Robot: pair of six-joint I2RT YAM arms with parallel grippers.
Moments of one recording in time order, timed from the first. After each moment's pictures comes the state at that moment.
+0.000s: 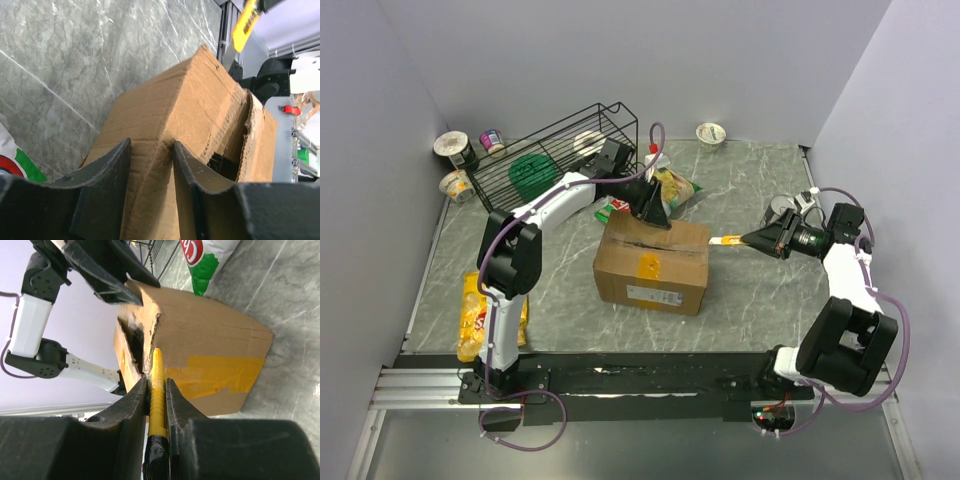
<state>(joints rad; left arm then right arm) -0.53 2.11 1.82 -0.53 1.01 0.01 -0.43 1.31 0.88 -0.59 -1.27 0.24</state>
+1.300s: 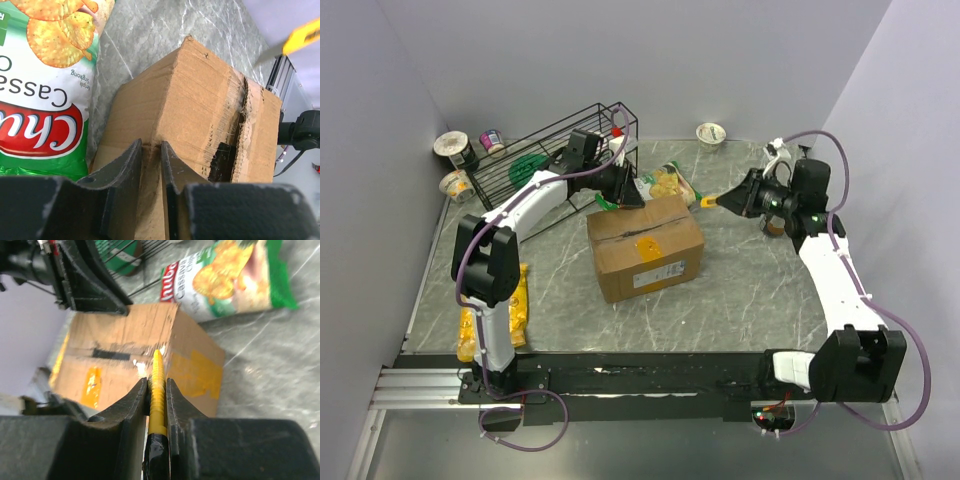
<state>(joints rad) -0.42 1.96 1.68 -0.43 0.78 -0.12 -0.05 1.22 1.05 -0.28 -0.77 0.29</state>
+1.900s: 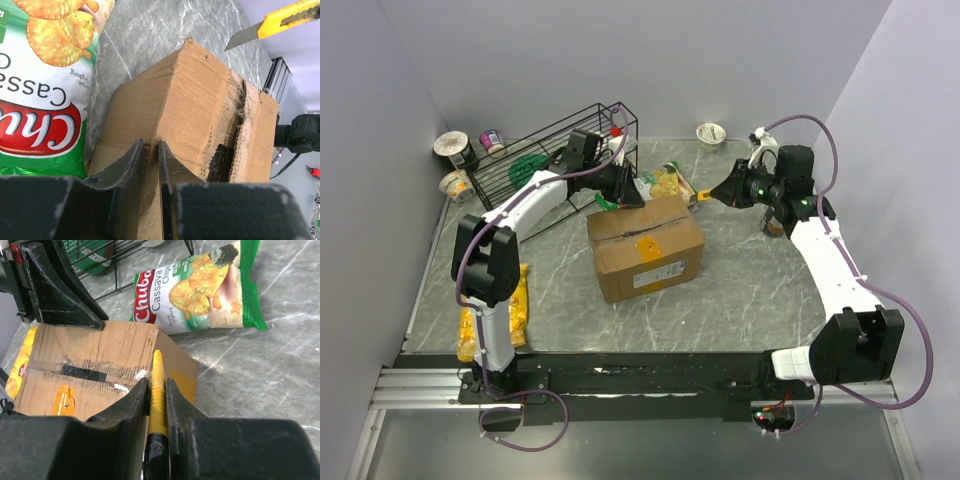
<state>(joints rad) -0.42 1.96 1.68 -0.42 0.78 -0.15 0.05 1.33 1.20 -0.36 -0.59 0.17</state>
